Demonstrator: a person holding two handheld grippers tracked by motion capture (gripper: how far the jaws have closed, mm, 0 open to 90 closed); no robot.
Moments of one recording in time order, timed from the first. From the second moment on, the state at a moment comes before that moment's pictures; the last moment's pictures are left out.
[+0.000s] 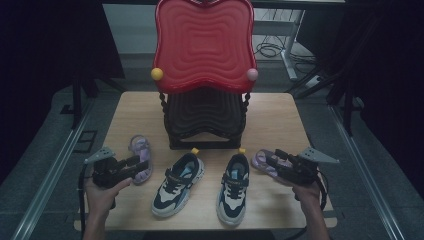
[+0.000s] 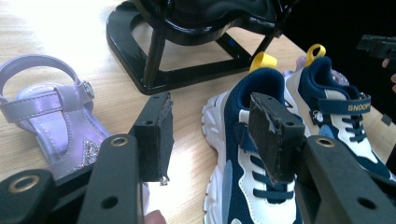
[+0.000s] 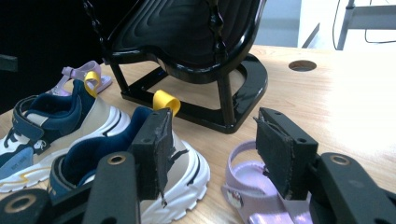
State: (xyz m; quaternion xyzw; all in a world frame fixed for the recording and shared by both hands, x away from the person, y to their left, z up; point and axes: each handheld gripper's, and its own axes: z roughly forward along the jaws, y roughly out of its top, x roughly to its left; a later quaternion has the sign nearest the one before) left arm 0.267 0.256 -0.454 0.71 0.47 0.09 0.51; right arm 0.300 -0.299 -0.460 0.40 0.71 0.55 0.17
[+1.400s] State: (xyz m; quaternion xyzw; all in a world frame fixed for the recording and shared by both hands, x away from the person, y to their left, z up) left arm 0.269 0.201 -0.435 0.76 0.44 0.14 0.46; right arm 0.291 -0.312 -0.476 0.42 0.71 0.54 0.18
